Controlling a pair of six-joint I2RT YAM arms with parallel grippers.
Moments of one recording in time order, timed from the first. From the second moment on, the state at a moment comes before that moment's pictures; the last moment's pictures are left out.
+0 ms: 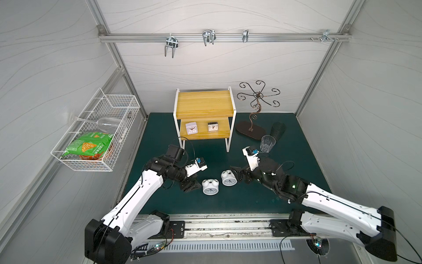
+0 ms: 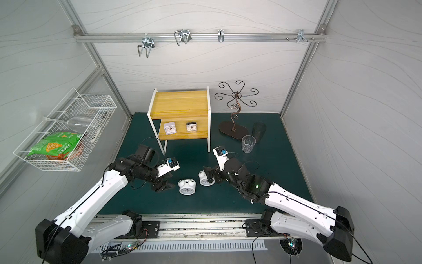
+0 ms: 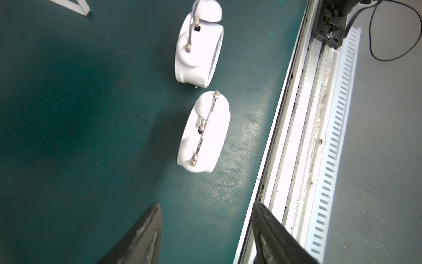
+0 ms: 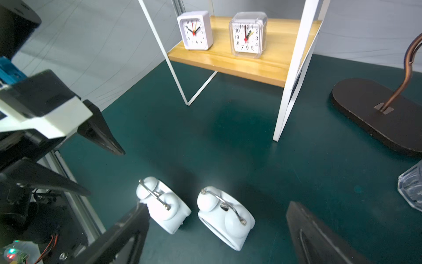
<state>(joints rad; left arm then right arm) -0.36 1.07 0.89 -1.04 0.56 0.69 1.06 0.92 0.71 -0.24 0.21 0.31</state>
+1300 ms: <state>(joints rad) -0.43 0.99 0.82 -0.87 0.46 0.49 1.70 1.78 0.92 -0.17 1.02 1.06</state>
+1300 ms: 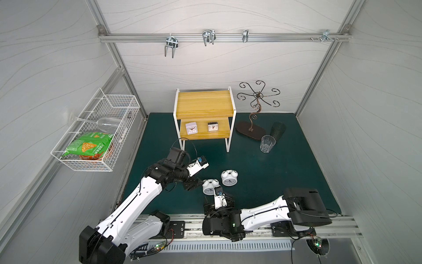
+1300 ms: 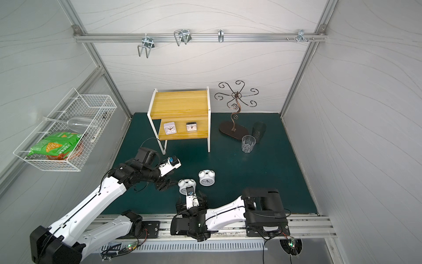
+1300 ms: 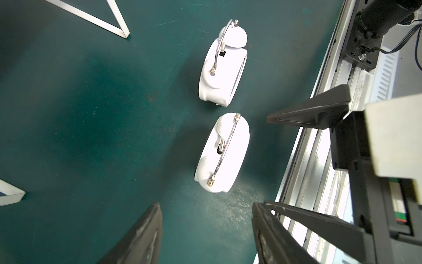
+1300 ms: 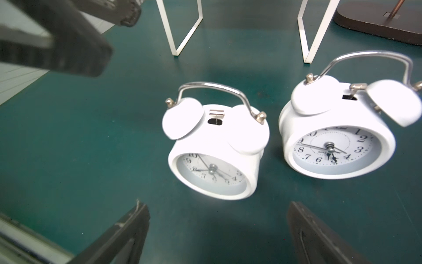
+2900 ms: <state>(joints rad) -0.43 0.94 0.80 -0.85 0.45 0.47 1.55 1.98 0.96 0.22 1.02 0.76</state>
